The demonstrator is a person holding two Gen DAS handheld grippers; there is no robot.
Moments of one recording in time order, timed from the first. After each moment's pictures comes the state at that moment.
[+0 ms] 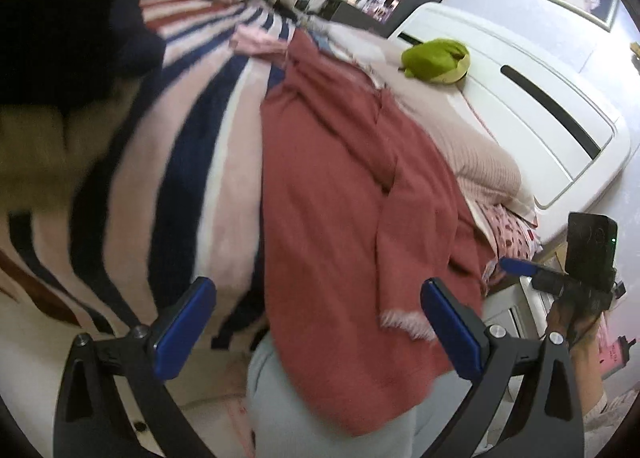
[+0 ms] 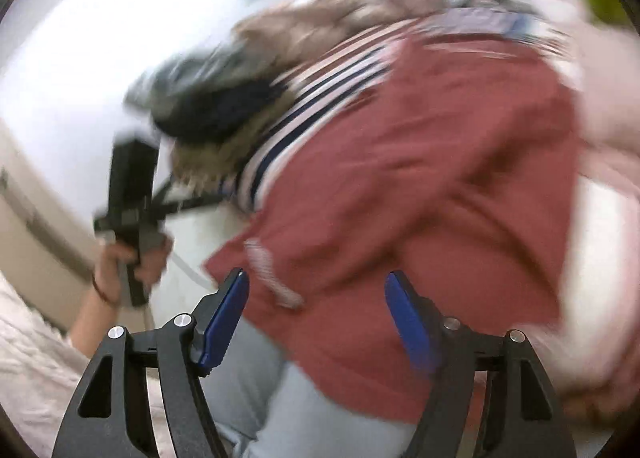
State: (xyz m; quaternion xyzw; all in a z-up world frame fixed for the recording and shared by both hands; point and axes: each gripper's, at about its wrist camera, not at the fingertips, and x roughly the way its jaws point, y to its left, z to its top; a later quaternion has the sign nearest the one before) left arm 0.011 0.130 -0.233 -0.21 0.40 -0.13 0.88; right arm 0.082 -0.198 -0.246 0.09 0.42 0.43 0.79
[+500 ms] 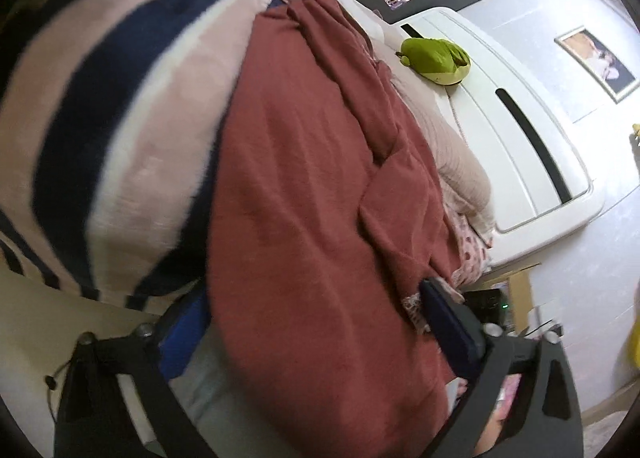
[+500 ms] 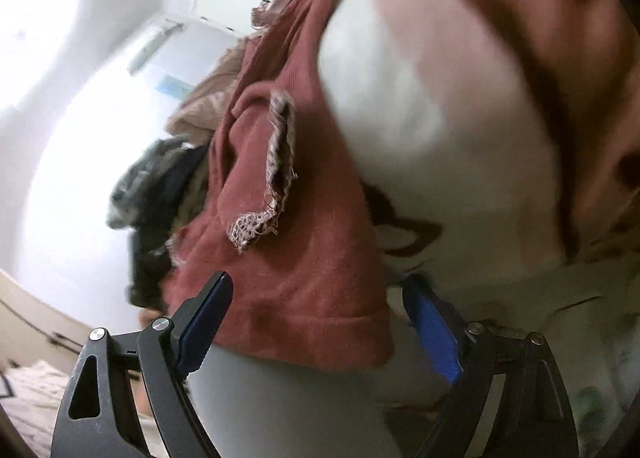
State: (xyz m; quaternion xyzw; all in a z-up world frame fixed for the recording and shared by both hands) left arm 0.045 0.114 -0.285 -0.36 0.43 -0.21 0.80; right arm 0.087 -0.263 -0.386 0.36 0.46 0.42 0.69
